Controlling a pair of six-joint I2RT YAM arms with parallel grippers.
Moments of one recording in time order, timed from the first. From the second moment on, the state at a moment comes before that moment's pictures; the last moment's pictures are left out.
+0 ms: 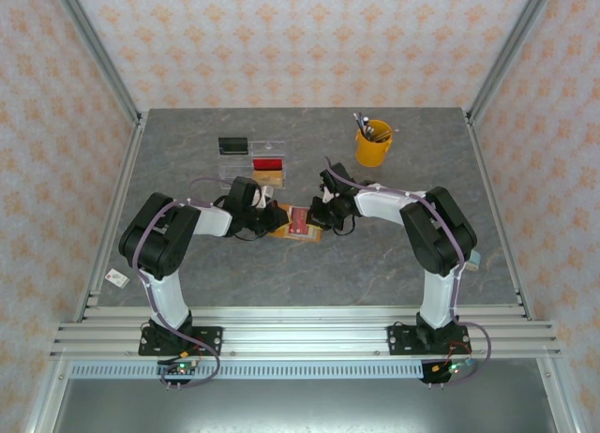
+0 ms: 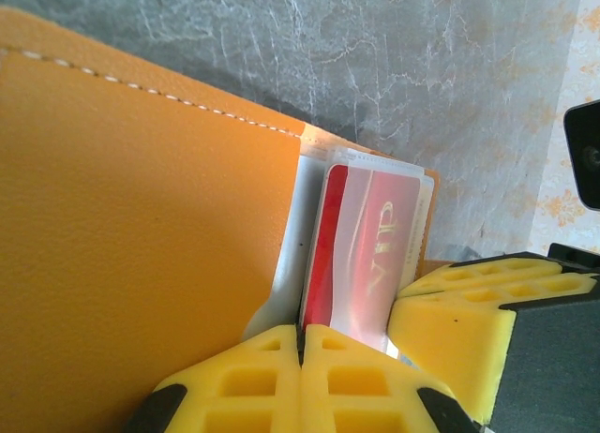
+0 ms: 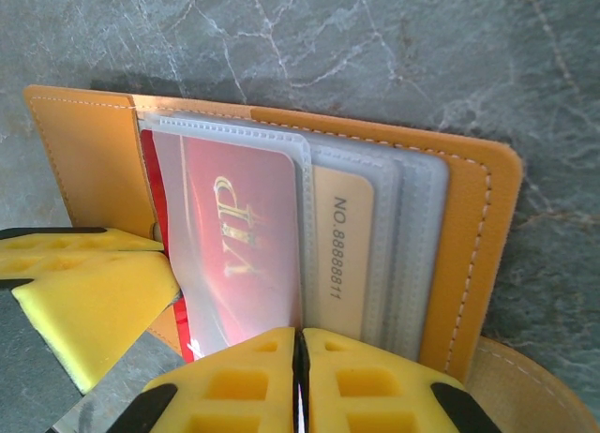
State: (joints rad) left arm -0.34 1.85 0.79 0.21 0.62 -0.85; right arm 0.57 1.91 1.15 -0.36 -0.43 0.79
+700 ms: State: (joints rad) left arm -0.34 1.82 0.76 0.26 0.61 -0.91; right arm 0.56 1.90 1.13 -0.32 -0.46 0.80
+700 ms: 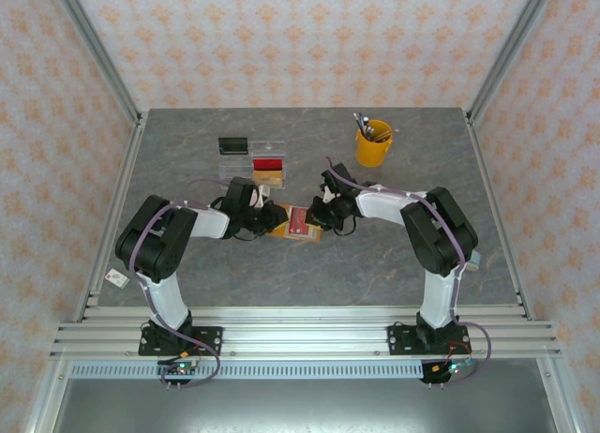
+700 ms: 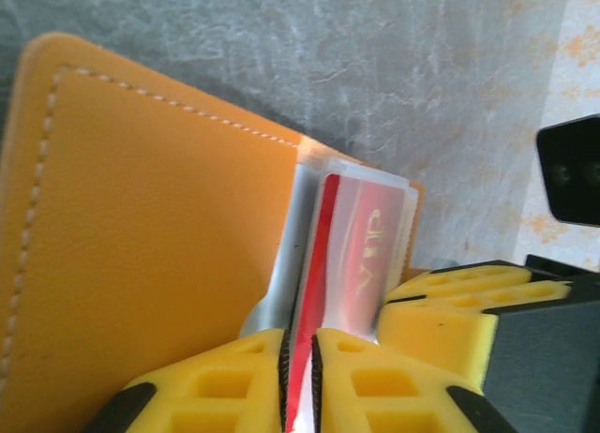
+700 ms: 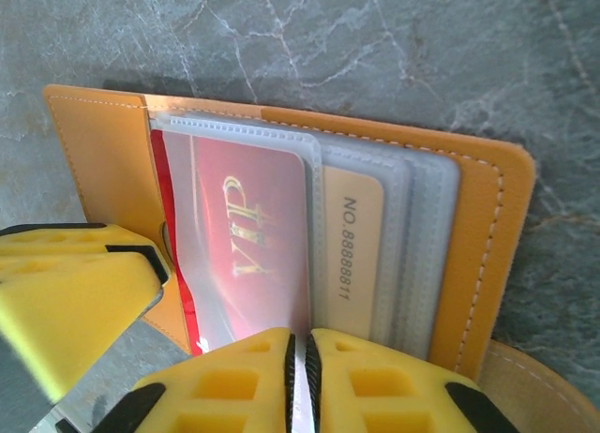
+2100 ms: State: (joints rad) left arm -0.43 1.80 0.79 0.25 0.37 -0.95; right arm 0.55 1.91 1.09 -0.24 -0.52 0.83
